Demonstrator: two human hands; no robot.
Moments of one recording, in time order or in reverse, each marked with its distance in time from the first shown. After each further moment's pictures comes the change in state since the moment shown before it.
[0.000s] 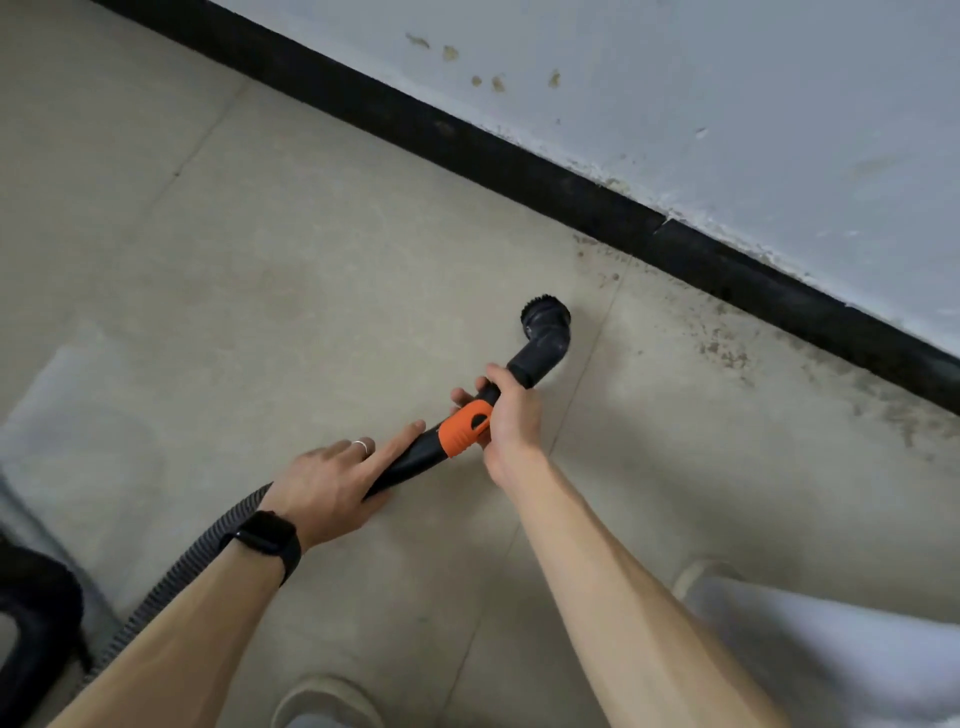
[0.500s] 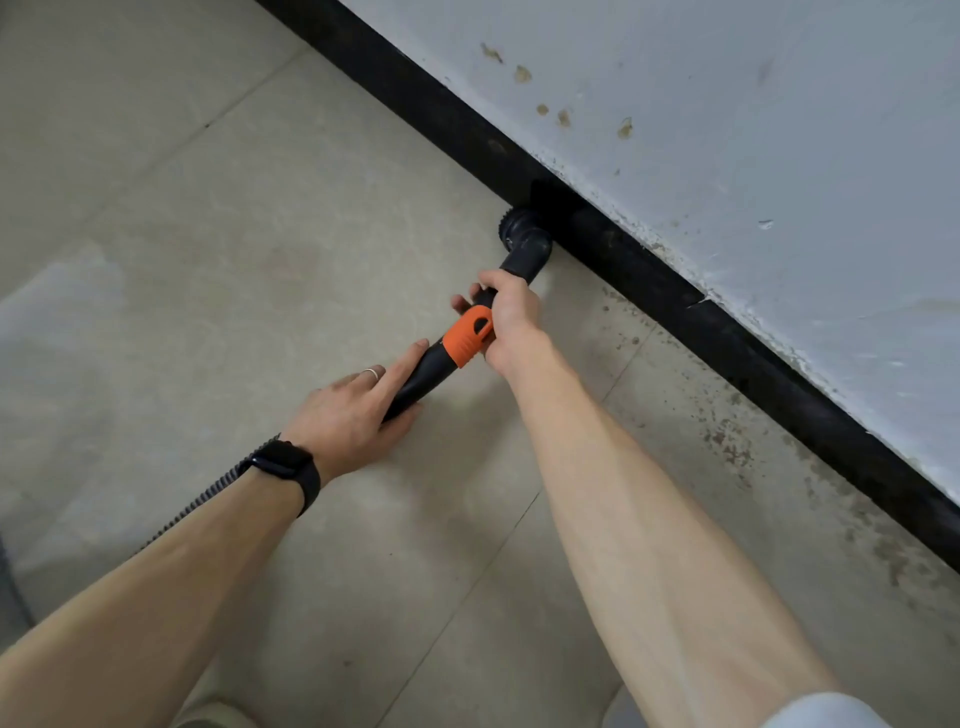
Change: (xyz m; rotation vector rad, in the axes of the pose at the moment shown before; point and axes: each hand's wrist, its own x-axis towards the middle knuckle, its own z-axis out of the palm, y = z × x) left_hand 0.085 -0.002 0.002 -0.194 0.272 -0.306; right_hand 0.071 -0.098 0.094 -0.318 -0.167 -0.009
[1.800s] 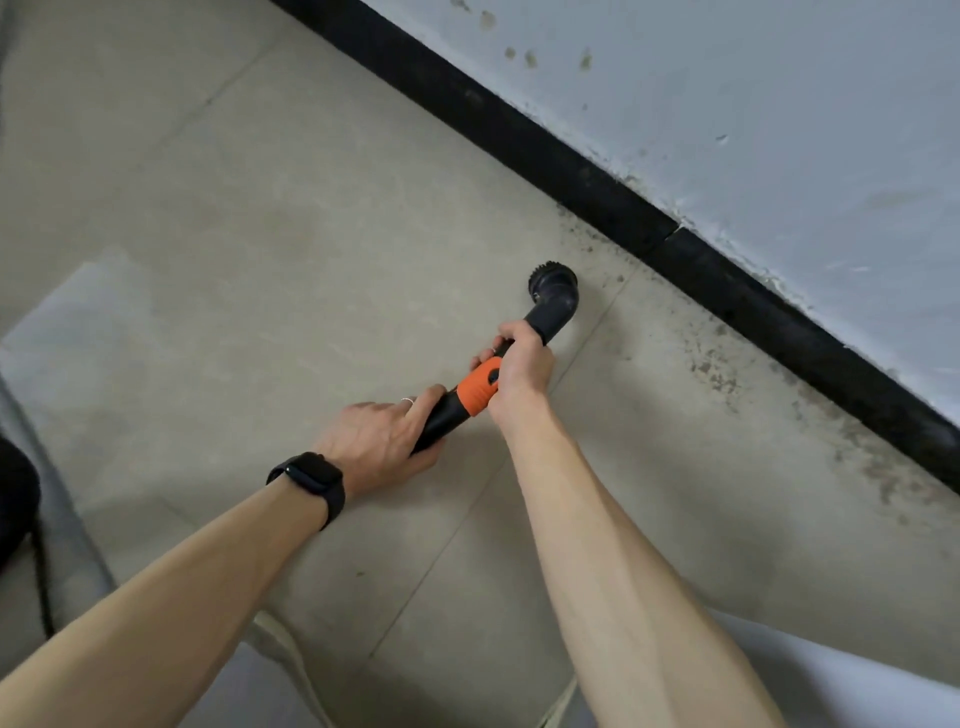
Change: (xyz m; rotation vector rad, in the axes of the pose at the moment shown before) left_hand -0.069 0.058 0.010 0.157 -0.152 0.159; right_hand -0.068 0.081 -0.070 0.253 0.211 -0.002
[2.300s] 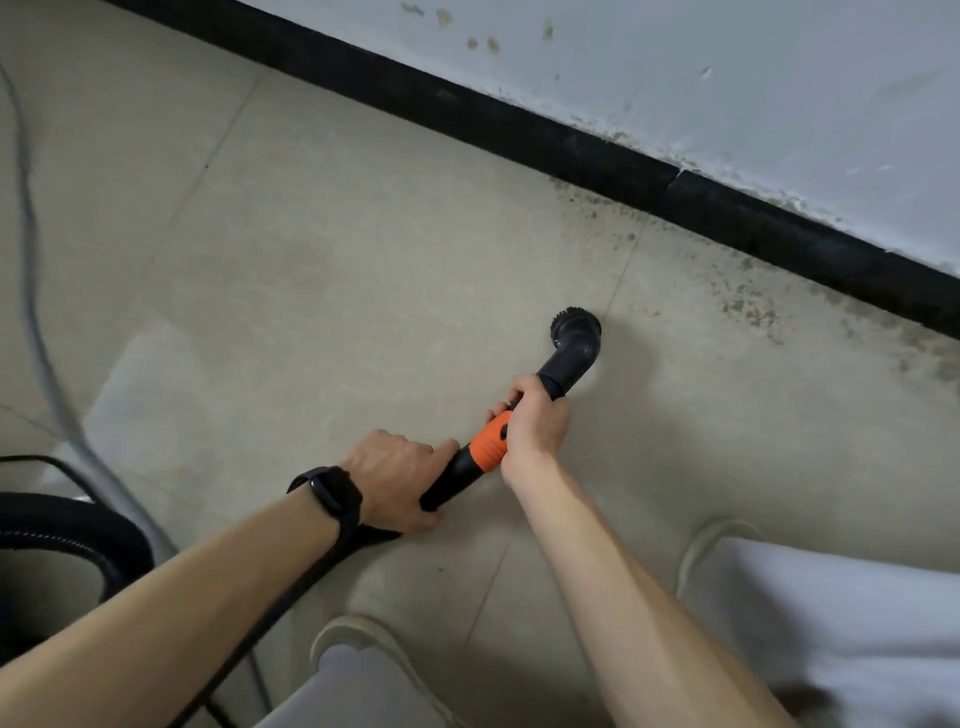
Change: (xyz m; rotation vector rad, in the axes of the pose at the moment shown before) left_hand -0.018 -0.012 -0.046 0.199 -0.576 0.199; right_hand -0.039 0.063 -0.019 0.109 0.225 0.009
